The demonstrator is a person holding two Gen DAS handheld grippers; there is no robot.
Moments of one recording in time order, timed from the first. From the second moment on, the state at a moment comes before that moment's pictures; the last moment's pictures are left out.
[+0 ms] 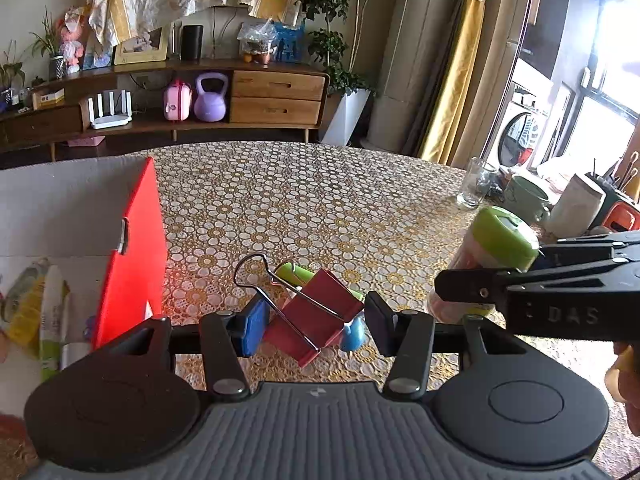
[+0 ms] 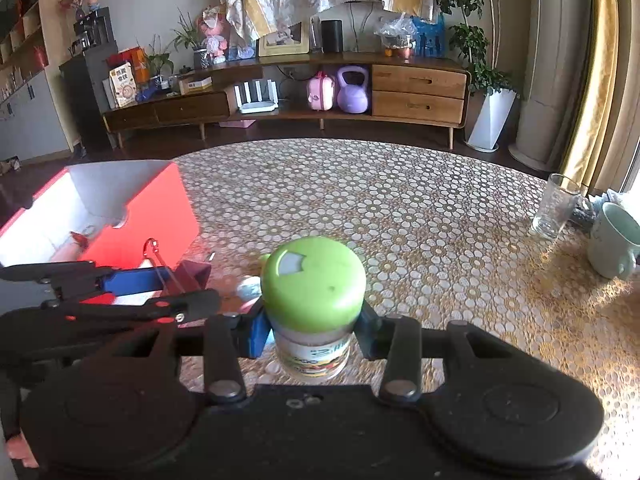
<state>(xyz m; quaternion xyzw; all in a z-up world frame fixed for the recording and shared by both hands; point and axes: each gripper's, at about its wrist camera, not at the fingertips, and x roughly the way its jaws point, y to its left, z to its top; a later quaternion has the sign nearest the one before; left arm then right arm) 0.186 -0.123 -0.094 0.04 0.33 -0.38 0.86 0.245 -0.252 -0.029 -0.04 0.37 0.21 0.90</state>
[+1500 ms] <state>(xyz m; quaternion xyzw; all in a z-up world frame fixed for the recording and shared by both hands) 0.207 0.077 0.003 0.04 0.30 -0.28 0.91 0.148 -0.082 0.048 -0.11 0.34 0.33 0.87</state>
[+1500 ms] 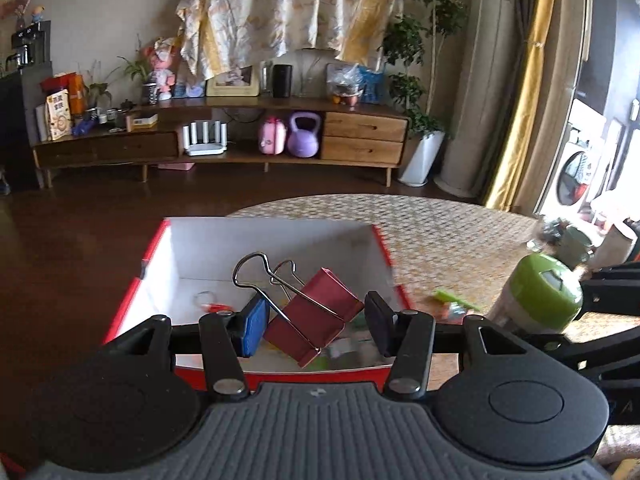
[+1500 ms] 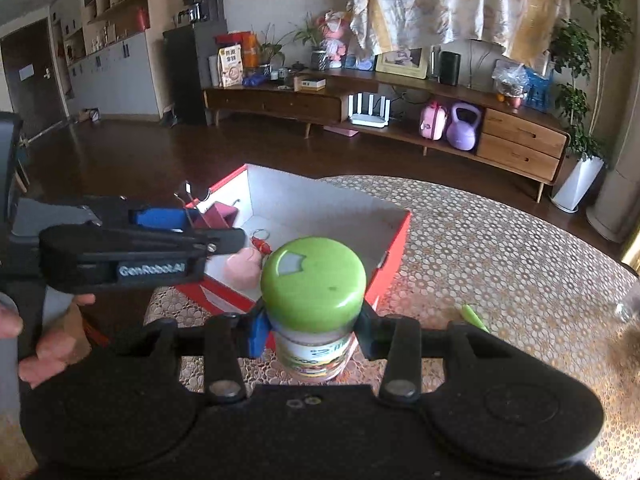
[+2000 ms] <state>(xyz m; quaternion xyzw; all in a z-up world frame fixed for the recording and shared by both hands) 0.286 0.101 -0.028 0.10 0.32 -0.22 0.91 0.202 -0.020 0.007 -0.18 0.36 0.32 0.86</state>
